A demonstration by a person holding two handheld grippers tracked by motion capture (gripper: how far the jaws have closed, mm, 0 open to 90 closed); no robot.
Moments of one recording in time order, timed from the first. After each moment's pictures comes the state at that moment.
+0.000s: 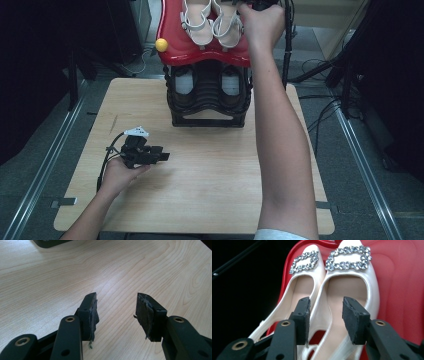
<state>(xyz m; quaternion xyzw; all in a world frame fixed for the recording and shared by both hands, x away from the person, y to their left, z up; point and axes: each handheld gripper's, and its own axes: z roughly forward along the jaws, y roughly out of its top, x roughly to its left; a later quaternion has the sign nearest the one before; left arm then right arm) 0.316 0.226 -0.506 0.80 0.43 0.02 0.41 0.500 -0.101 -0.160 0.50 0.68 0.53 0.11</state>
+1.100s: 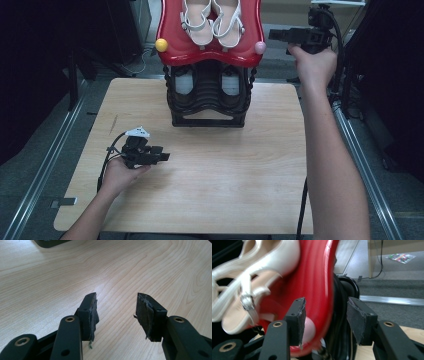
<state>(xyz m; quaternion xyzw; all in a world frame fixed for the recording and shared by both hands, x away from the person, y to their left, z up) 0.316 0.225 -0.506 0.81 0.43 0.03 0.40 0.461 -0.223 -0.223 0.52 0.67 0.52 0.13</state>
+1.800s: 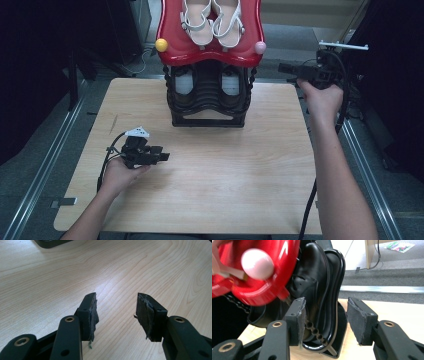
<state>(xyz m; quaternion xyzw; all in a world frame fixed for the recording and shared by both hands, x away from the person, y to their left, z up) 0.316 0.225 -0.506 0.81 0.43 0.03 0.40 0.434 -0.263 -0.294 0.53 0.67 0.51 0.11</state>
